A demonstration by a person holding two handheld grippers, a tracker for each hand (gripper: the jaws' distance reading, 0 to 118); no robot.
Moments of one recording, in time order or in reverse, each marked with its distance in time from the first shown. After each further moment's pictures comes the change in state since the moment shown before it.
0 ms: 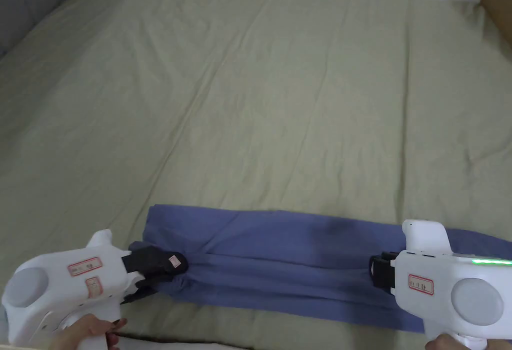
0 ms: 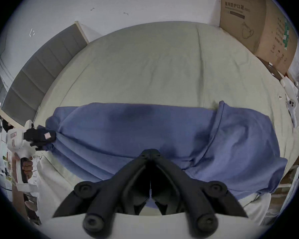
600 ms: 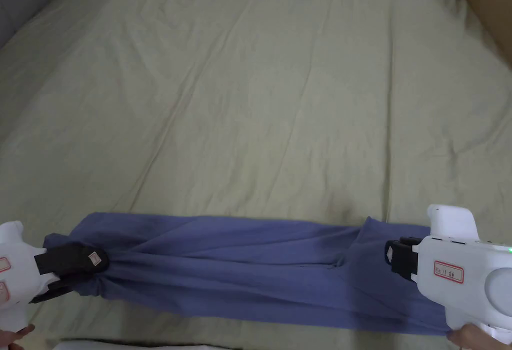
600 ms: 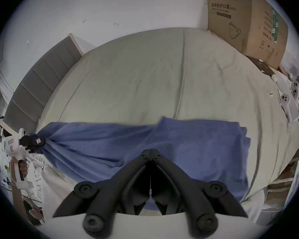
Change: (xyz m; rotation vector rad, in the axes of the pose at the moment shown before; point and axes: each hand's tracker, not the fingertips) left arm 0.025 0.028 0.074 0.114 0.222 -0.206; right arm 0.036 0.011 0.029 0.069 -0.006 -0.074
